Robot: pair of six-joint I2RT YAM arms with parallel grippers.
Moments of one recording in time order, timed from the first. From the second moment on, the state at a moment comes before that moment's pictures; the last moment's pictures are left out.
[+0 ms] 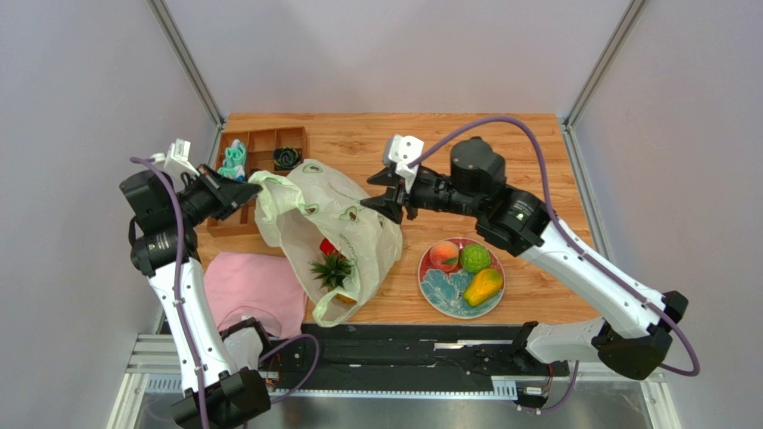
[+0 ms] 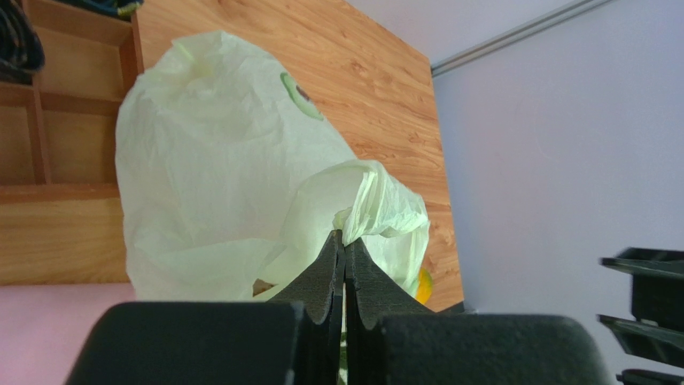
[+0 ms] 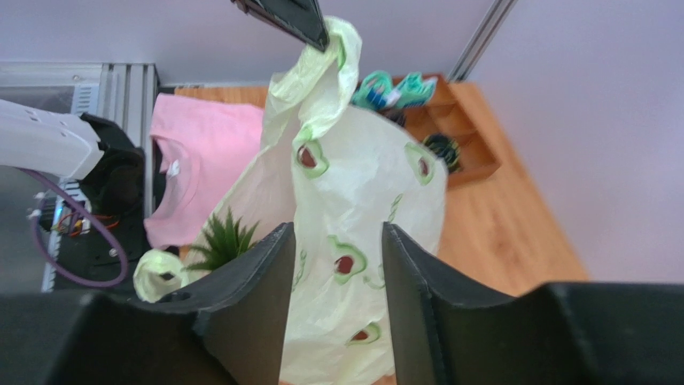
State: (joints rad) left arm 0.48 0.91 1.13 -0.66 0.93 -0.51; right arm 0.91 1.24 1.49 -0.36 -0.37 -0.28
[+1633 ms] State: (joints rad) left arm 0.47 0.69 0.92 -0.67 0.93 -0.58; right arm 1.06 1.53 1.60 -0.59 -0.50 -0.30
